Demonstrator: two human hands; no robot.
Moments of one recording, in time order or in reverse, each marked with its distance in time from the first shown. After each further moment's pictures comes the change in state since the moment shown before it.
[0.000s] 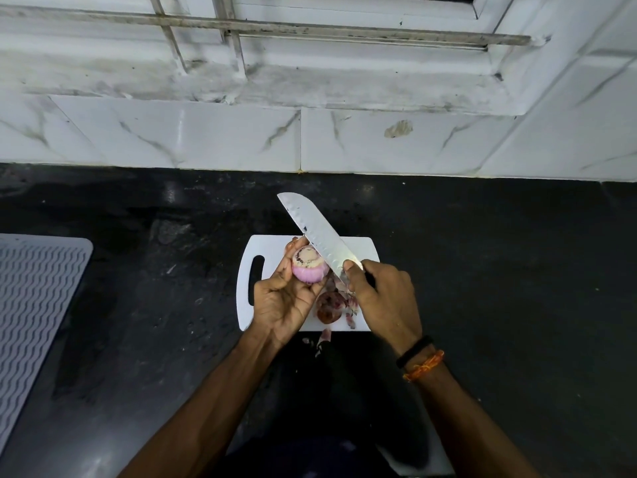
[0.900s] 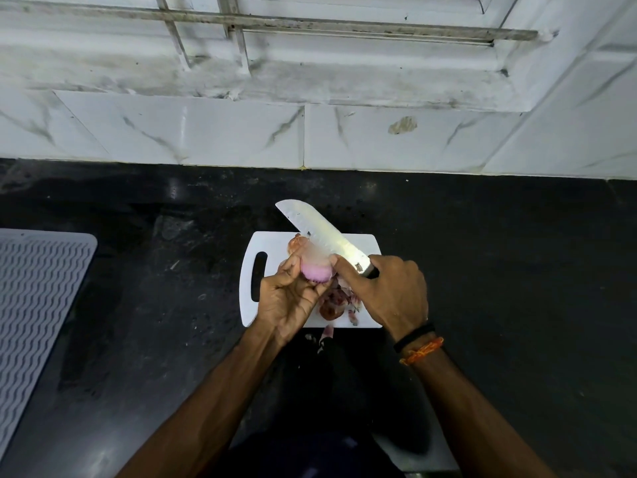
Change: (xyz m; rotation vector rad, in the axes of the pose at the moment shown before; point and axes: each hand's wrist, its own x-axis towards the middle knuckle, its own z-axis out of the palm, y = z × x) left_hand 0.000 -0.002 -0.002 0.027 0.064 -0.029; right_hand 0.008 0.007 0.004 -0.119 0.135 -0.053
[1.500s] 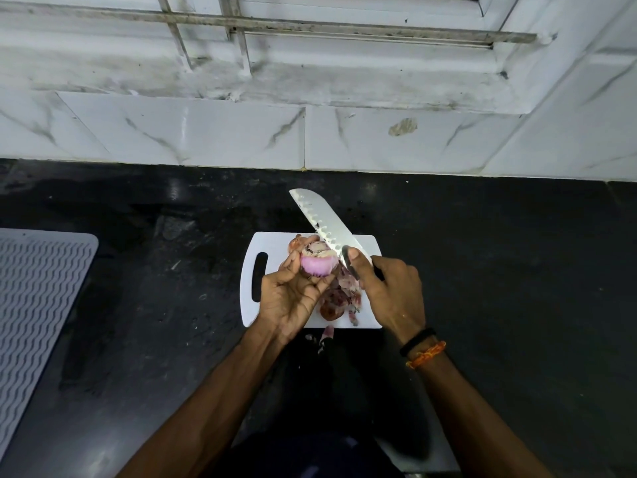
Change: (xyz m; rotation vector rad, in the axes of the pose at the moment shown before) left_hand -0.005 0.000 0.013 -0.005 0.041 0.010; right_hand -0.002 0.006 0.000 0.233 -0.036 0.036
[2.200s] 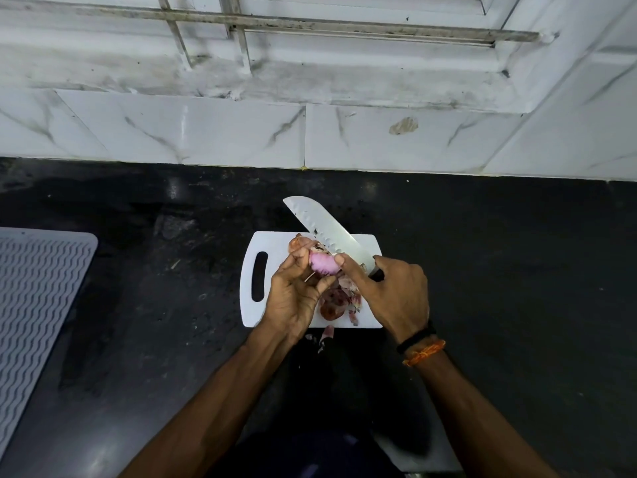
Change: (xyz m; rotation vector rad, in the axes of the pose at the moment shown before) left_hand -0.001 -0.005 0.002 0.257 0.131 0.093; right_hand -0.001 0.008 0.004 -0.141 0.136 -0.146
